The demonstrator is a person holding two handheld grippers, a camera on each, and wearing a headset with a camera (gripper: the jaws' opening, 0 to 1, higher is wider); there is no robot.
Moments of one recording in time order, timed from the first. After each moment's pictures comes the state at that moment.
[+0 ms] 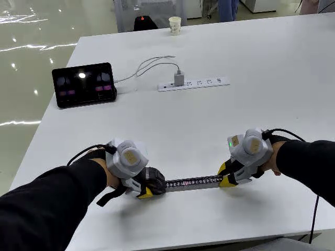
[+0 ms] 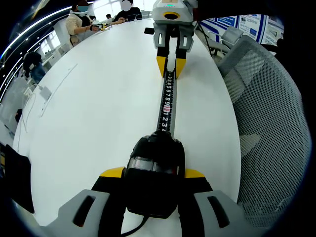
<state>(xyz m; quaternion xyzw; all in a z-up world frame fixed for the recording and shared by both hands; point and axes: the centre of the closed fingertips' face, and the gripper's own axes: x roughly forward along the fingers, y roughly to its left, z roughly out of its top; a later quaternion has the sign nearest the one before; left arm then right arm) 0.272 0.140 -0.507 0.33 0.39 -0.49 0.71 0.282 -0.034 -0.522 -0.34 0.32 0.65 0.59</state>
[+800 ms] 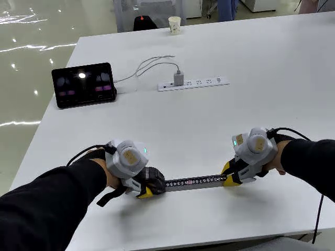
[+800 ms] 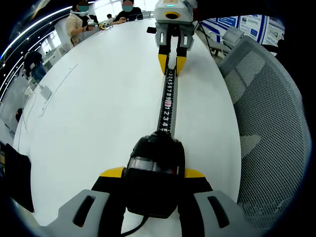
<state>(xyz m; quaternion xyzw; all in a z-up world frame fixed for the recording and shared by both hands) 0.272 0.140 -0.506 0.33 0.39 -0.49 0.71 0.284 -0.045 -0.521 -0.34 0.33 0.65 0.60</state>
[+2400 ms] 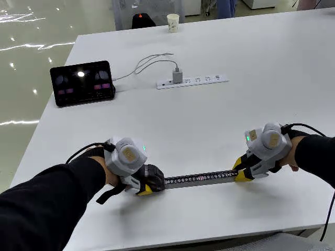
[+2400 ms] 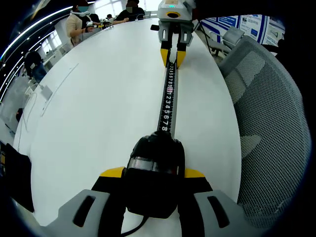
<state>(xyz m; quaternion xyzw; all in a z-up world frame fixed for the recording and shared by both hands) 0.273 0.140 -0.507 0.33 0.39 -0.49 0.71 0.290 -0.079 -0.522 -0.34 0.33 0.64 0.61</state>
